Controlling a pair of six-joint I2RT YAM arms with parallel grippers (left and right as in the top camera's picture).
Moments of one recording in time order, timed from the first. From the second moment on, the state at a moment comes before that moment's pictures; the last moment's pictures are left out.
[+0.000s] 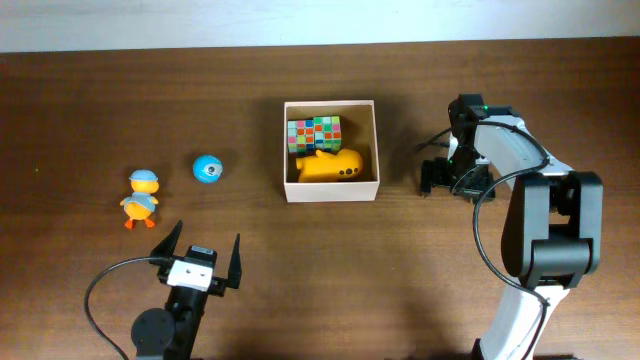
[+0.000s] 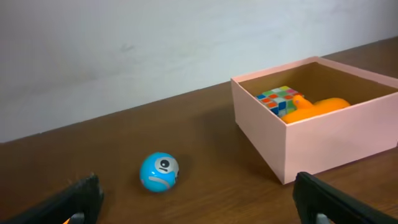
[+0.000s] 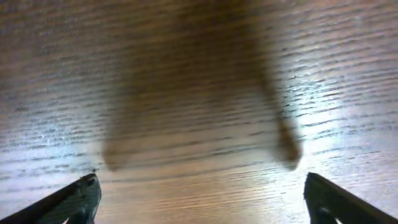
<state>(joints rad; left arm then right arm) -0.01 0.01 0.01 -0.06 0.19 0.19 0.00 2.08 1.46 -1.05 0.00 0.20</state>
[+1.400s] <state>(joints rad) -0.01 0.81 0.97 -0.82 0.20 0.02 0.00 2.08 1.46 -1.05 0.01 0.20</state>
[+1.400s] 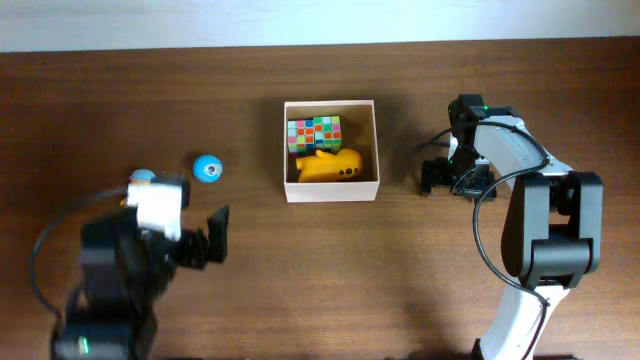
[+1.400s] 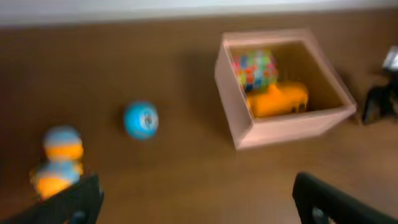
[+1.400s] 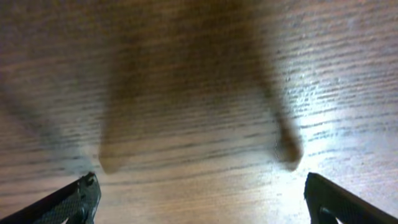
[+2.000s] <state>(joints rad) -0.01 1.39 1.17 -1.01 0.28 -0.03 0.00 2.08 1.46 -1.05 0.01 0.20</state>
